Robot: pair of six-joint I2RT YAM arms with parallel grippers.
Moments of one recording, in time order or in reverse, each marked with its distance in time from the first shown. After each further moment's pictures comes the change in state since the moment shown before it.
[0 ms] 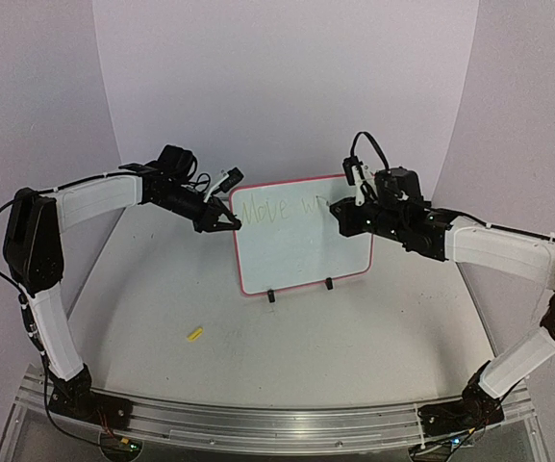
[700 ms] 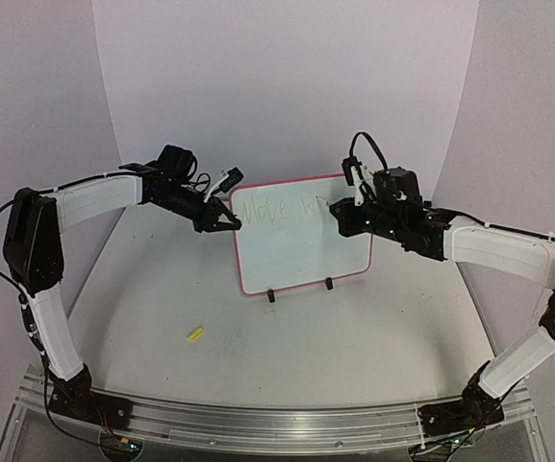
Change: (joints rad) left arm 0.000 0.000 0.000 0.000 -0.001 -0.001; right arm 0.000 0.008 0.004 0.000 0.009 -0.008
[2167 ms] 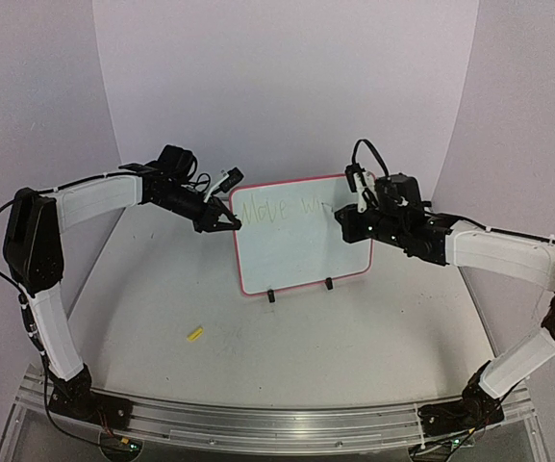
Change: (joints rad) left arm 0.000 0.000 0.000 0.000 0.000 0.000; right arm 0.000 -0.018 -0.045 -0.008 0.033 -0.007
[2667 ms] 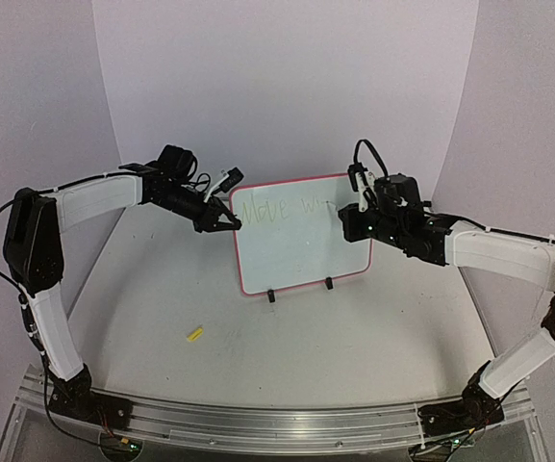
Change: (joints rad) left arm 0.000 0.000 0.000 0.000 0.000 -0.001; right arm 0.000 0.002 0.000 0.000 0.067 0.000
